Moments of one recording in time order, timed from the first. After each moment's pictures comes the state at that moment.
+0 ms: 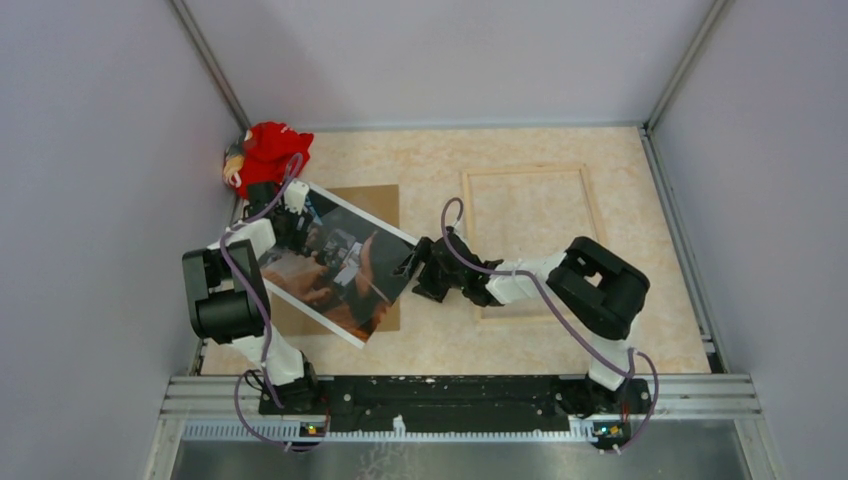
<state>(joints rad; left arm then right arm) 0.22 1.68 0.95 -0.16 0.03 0.55 0.94 1.85 0.90 0.32 -0.02 1.30</state>
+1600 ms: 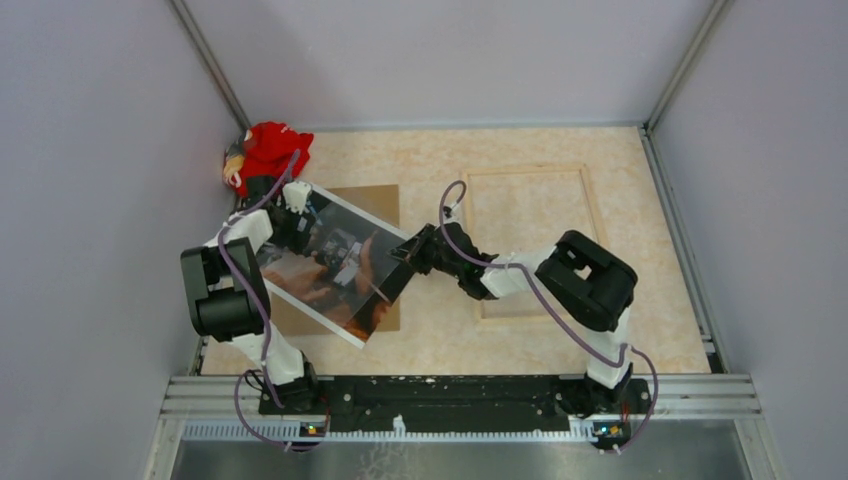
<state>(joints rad) 0.23 1.69 1.02 -0.31 0.06 0.57 0.91 1.94 0.94 0.68 0.02 1.38</state>
